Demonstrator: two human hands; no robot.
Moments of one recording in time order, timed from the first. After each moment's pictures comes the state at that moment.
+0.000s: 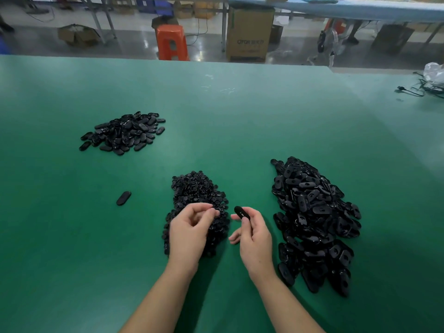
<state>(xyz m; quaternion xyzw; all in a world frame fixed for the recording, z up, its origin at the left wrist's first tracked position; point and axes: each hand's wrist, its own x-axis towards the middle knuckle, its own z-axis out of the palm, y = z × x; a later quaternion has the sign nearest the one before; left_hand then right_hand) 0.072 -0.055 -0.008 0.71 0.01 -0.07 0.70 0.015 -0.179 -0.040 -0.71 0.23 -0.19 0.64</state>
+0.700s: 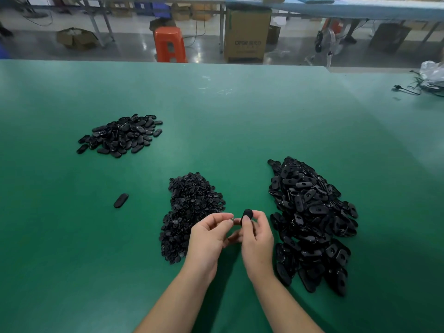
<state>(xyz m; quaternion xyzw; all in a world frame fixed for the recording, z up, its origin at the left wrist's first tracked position) 0.051 -0.087 0.001 0.59 0.07 -0.23 0.77 0.012 -0.183 -0.043 -0.67 0.26 -0.23 0.65</state>
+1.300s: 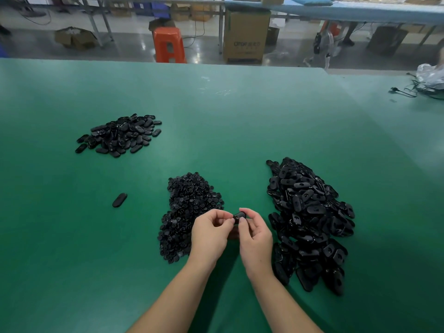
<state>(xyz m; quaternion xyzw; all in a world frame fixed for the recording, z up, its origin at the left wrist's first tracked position) 0.063 -0.097 -0.004 0.72 0.04 -0.19 0.66 0.016 -0.184 -0.048 -0.63 0.28 -0.23 0.68</state>
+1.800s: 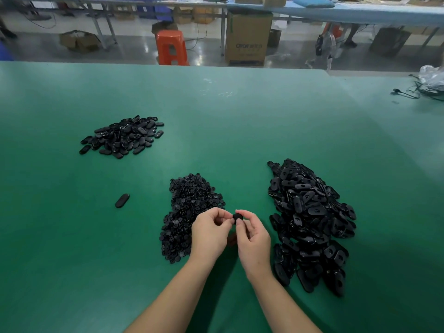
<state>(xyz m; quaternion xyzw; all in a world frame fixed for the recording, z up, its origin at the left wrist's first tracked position) 0.070 -0.095 -0.004 0.84 -0.01 -0.13 0.53 0.015 -0.182 -0.049 -0.68 0.25 -0.22 0.65</state>
